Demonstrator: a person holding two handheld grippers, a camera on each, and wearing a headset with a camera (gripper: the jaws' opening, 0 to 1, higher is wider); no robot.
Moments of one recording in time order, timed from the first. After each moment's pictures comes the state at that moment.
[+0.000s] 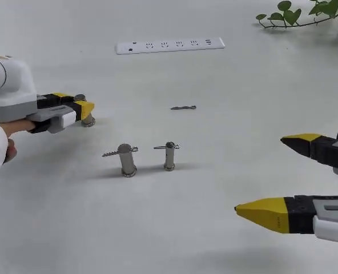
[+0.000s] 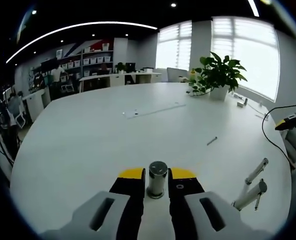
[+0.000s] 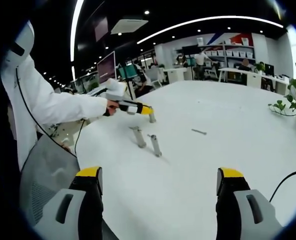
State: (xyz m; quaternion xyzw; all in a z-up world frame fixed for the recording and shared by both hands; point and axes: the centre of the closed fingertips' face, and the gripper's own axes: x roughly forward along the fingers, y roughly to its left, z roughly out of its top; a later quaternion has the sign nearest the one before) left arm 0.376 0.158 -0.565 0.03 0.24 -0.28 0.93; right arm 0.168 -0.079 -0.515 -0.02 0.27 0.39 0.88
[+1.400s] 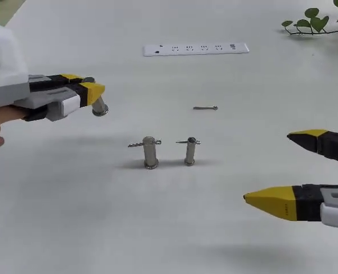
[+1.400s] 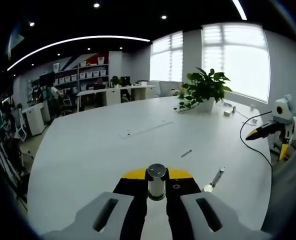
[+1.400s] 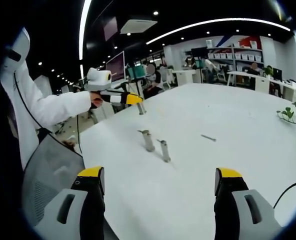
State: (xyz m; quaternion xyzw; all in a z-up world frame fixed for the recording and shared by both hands) left arm 0.293 0.155 -0.476 0.04 0.19 -0.31 0.93; right arm 0.161 -0.061 -0.504 -0.03 0.25 0.42 0.87
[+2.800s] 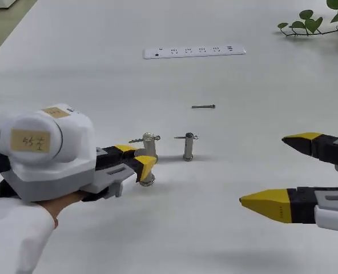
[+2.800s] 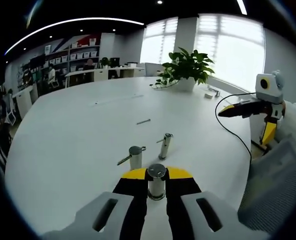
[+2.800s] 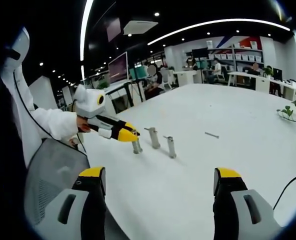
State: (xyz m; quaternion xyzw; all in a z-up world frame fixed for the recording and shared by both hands) left arm 0.203 0.081 -0.547 0.03 0.27 -0.34 0.90; right arm 0.146 -0.063 -0.505 -0.02 0.25 0.42 0.87
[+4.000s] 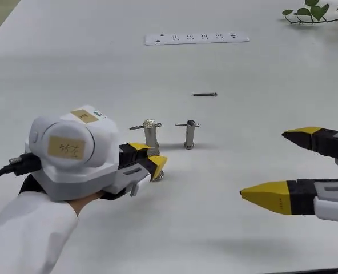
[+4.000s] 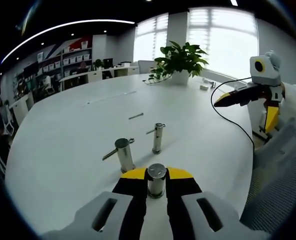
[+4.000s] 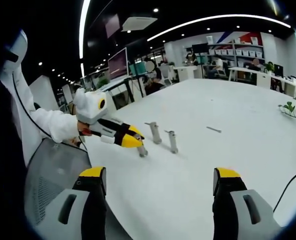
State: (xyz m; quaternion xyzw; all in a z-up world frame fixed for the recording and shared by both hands) left arm 0.193 0.066 -0.565 0.07 0.26 -0.36 0.89; right arm 0.139 -0.057 -0.512 -0.02 0.27 0.43 0.86
